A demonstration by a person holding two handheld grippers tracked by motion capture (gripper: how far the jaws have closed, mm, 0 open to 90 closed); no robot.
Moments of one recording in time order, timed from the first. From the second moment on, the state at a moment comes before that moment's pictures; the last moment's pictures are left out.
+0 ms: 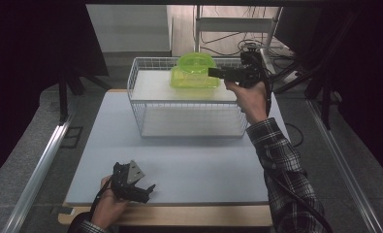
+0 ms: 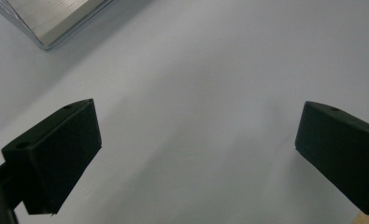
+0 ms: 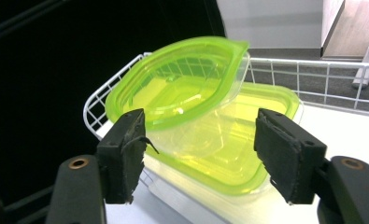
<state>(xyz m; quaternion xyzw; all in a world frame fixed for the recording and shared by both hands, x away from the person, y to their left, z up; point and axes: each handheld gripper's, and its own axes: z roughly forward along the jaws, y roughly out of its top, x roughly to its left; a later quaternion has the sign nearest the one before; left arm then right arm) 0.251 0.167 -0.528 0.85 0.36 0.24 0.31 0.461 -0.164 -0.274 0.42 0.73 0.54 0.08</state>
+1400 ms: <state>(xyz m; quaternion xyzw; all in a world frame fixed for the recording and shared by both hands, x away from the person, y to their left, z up) 0.252 0.169 -0.528 0.84 0.36 0.24 0.32 0.411 -0.159 -0.334 0.33 0.81 0.48 0.13</state>
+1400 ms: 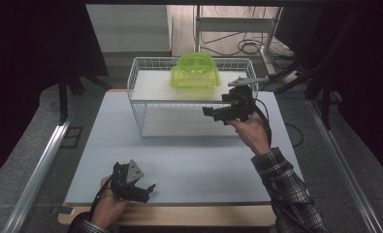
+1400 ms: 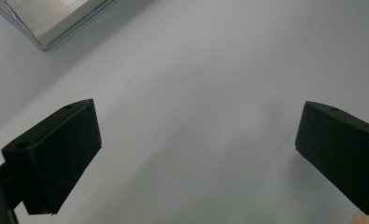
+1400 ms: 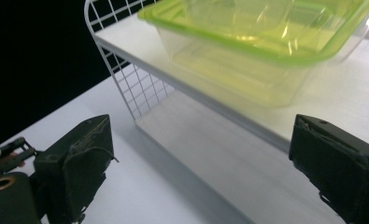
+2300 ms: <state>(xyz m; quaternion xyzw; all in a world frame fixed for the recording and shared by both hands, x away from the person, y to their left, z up) 0.252 0.168 -0.528 0.85 0.36 0.24 0.31 0.374 -0.189 -0.394 0.33 0.82 0.44 0.14</state>
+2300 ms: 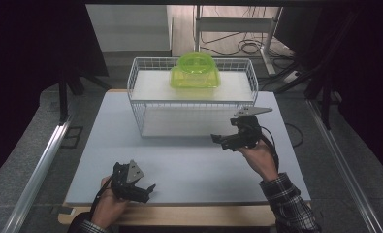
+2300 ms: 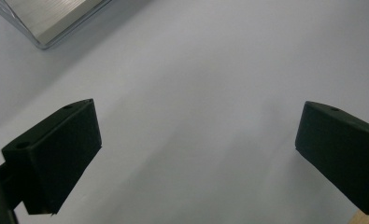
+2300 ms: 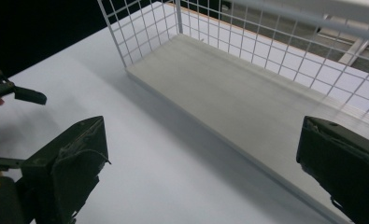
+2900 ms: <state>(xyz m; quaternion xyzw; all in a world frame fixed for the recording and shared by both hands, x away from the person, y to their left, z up) 0.252 0.169 -0.528 0.85 0.36 0.23 0.31 0.350 -0.204 -0.444 0.34 0.83 0.42 0.17</state>
